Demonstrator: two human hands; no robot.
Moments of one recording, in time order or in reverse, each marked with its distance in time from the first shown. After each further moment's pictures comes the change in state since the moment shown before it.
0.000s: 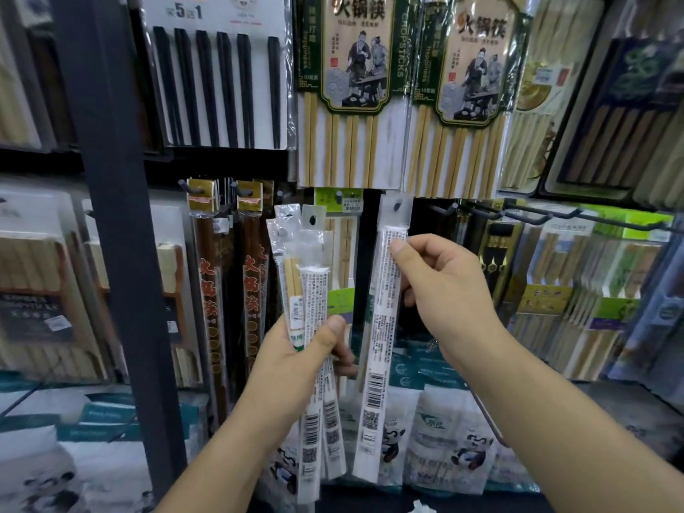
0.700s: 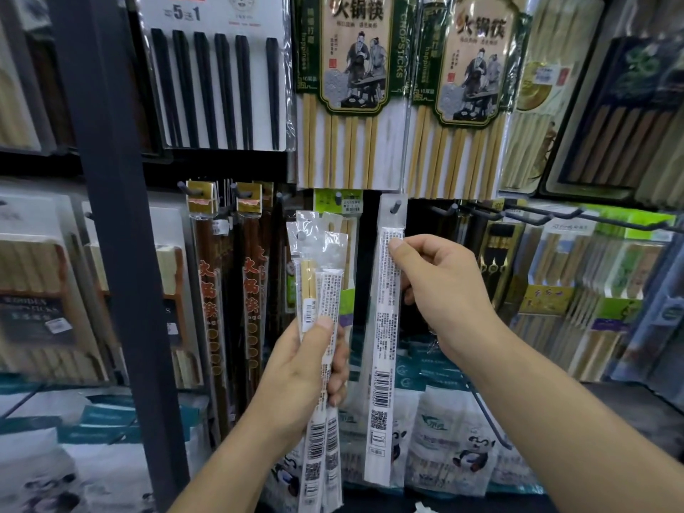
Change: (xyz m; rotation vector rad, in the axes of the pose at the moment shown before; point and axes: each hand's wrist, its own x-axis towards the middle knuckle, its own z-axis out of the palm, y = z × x) left_hand -0.002 -0.005 0.005 -0.132 -0.090 -0.122; right_hand 0.010 0.001 0.001 0.006 0.005 0.056
